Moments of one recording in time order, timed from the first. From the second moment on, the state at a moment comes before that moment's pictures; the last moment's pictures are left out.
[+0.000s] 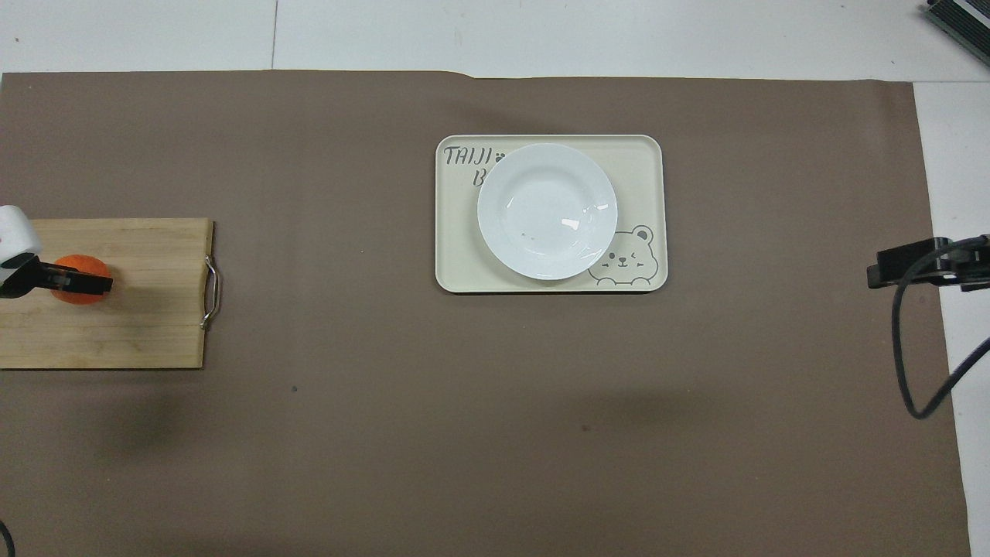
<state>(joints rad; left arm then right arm) 0.23 0.27 0.07 -1.99 -0.10 2.33 0.65 0.06 -0.05 -0.09 -1.57 0.01 1.50 0.03</state>
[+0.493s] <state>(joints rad) 0.27 0.28 0.07 -2.00 -0.10 2.38 0.65 0.06 -0.05 -0.09 -1.57 0.01 1.50 0.03</state>
